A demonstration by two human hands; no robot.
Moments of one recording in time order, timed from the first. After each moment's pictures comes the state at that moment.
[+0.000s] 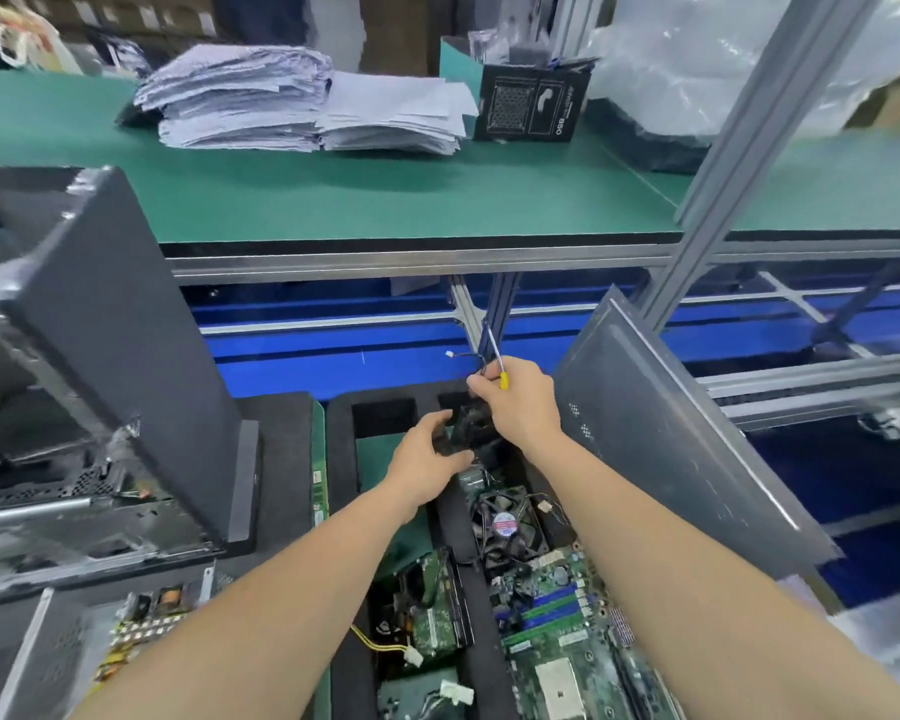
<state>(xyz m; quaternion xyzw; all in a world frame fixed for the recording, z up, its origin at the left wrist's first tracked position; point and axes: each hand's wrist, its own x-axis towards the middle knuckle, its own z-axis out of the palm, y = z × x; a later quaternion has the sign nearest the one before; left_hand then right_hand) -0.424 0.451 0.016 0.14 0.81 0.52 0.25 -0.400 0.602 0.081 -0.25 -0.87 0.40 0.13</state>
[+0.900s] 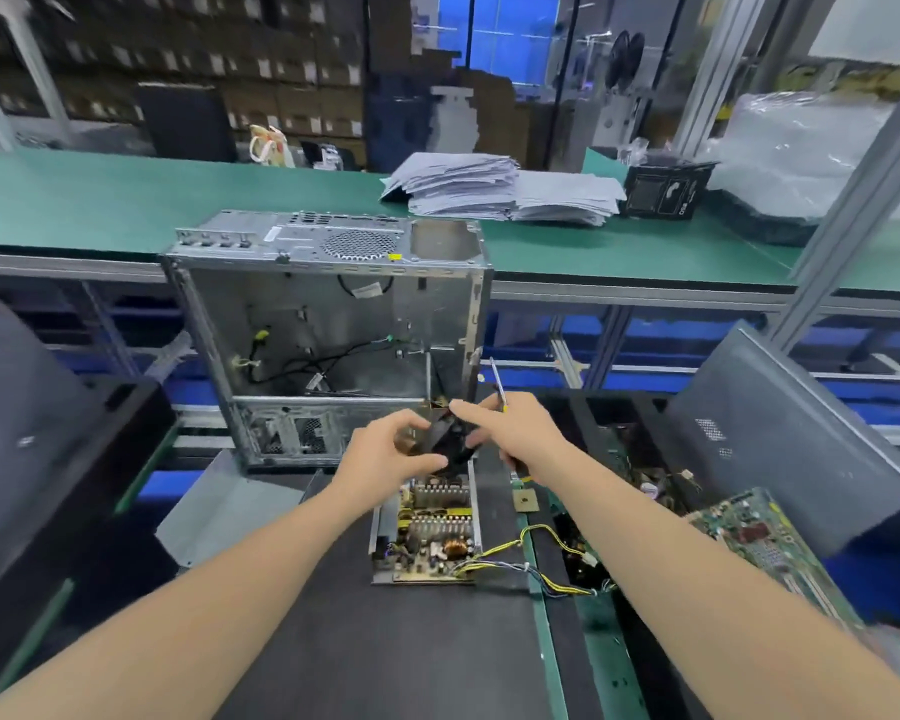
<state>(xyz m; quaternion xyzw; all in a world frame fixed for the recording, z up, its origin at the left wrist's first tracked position) -0.350 0.092 0.103 0.17 0.87 0.46 0.06 -0.316 0.301 0.152 -0.15 -0.85 0.50 -0.03</state>
